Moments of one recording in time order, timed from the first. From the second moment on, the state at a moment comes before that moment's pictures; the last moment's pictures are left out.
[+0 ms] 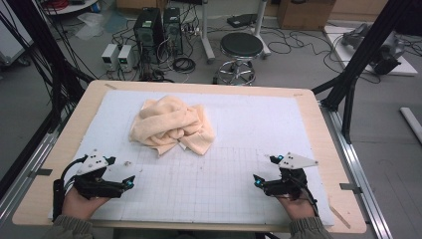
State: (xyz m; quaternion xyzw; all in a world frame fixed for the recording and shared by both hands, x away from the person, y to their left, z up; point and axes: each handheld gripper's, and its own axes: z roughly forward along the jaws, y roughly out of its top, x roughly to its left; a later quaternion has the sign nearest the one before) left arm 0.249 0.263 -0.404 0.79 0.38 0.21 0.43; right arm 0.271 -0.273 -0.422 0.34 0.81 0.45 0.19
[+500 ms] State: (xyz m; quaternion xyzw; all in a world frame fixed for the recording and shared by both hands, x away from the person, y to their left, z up) left arm 0.249 0.263 -0.404 0.80 0.38 0.21 0.43; right arm 0.270 -0.273 -0.423 0.33 0.81 0.45 0.18
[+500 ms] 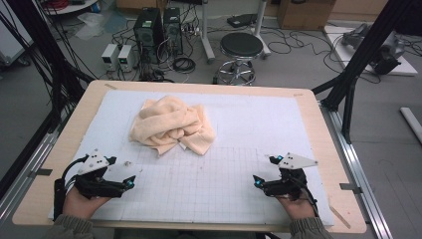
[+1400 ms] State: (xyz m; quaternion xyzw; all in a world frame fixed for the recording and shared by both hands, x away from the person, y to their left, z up) left arm 0.244 0.266 -0.402 0.79 0.38 0.21 0.43; right arm 0.284 -0.243 -0.391 0.29 0.82 0.46 0.19
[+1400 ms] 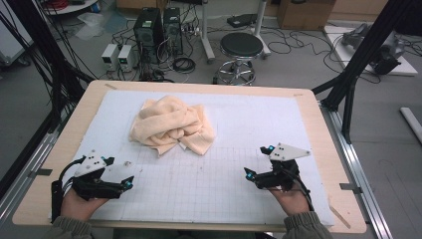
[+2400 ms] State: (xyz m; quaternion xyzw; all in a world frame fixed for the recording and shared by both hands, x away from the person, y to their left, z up) left arm 0.246 0.267 -0.403 0.79 0.38 0.21 0.43; right arm 0.374 -0.133 -0.353 0.24 0.83 0.48 0.16
